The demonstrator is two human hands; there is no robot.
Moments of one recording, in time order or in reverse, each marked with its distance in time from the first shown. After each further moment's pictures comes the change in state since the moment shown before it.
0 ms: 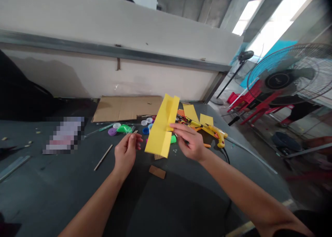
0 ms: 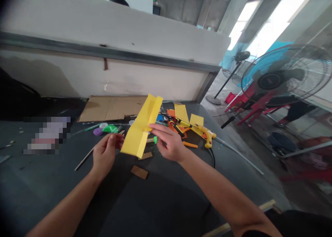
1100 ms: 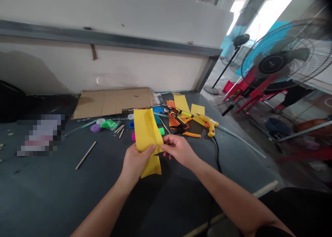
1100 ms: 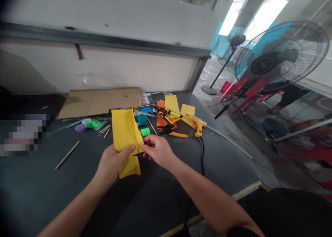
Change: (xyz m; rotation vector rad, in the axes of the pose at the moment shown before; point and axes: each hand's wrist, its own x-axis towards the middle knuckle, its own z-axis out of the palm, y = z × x) left_hand -0.052 0.019 0.062 -0.125 -0.187 -0.425; right_hand -0.047 -0.019 0.007 0.753 -0.145 1.099
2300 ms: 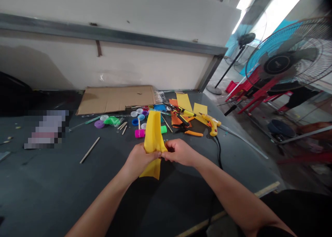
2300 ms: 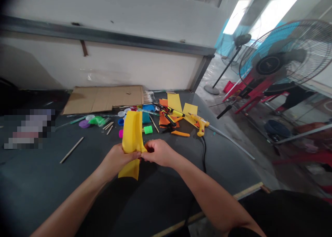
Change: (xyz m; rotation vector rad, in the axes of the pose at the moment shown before) left_hand -0.001 0.011 -0.008 0.164 -0.278 -0.002; right_hand -0.003 0.004 -0.007 -0.368 -0.238 0.044
